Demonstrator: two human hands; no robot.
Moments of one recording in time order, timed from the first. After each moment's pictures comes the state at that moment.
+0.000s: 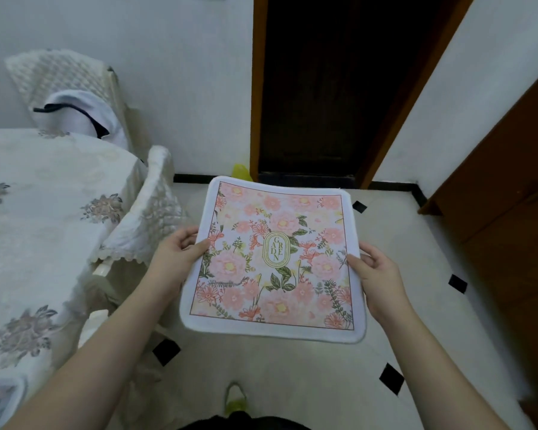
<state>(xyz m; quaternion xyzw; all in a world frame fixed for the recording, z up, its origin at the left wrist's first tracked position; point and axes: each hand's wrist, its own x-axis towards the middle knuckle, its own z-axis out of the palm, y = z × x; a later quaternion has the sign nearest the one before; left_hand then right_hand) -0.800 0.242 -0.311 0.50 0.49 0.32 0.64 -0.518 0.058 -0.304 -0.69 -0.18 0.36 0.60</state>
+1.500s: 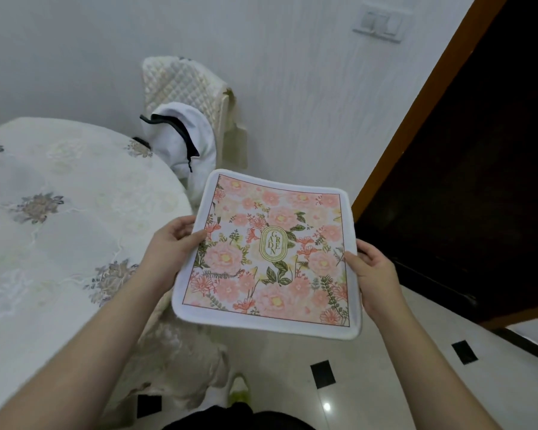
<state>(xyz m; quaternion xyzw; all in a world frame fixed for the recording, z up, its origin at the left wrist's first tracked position) -0.733 0.626 -0.308 0.36 0.63 0.48 0.50 -0.396 0.616 -0.315 -0.63 -0.34 0.52 0.47</state>
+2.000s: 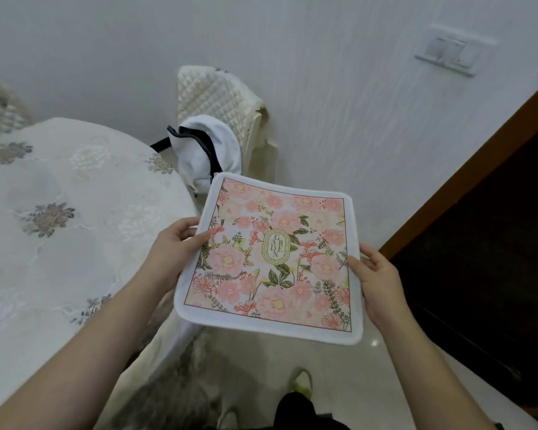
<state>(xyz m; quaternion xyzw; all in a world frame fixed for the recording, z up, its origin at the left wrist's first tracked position) -0.751 0.750 -0.318 0.31 0.66 0.50 0.47 -0.413 0.789 -0.321 -0.59 -0.38 0.57 0.43</state>
